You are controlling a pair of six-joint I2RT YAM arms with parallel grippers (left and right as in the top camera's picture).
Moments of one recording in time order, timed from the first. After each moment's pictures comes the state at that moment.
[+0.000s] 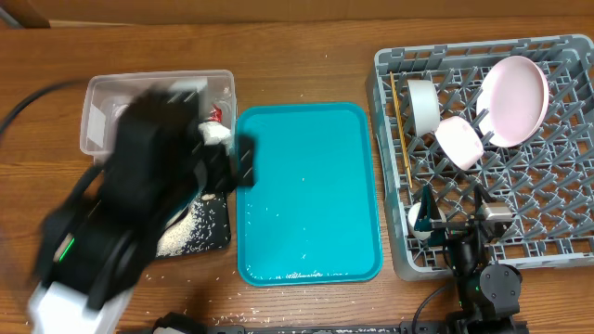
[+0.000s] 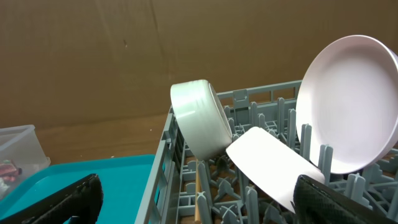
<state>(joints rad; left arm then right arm) -0.38 1.13 1.62 -1.23 -0.04 -0.40 0.15 0.01 0.02 -0.02 0.08 0.17</state>
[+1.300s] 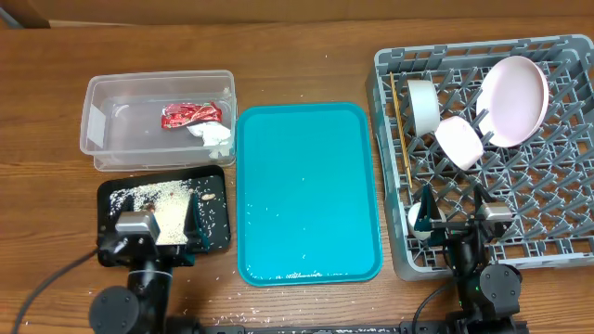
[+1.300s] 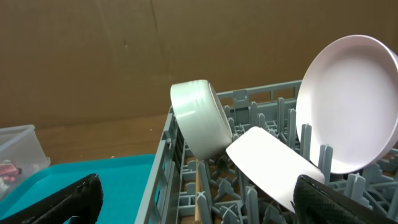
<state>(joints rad) 0.00 0.11 0.47 -0.44 0.01 -0.10 0.15 0.01 0.02 -0.02 0.08 0.17</state>
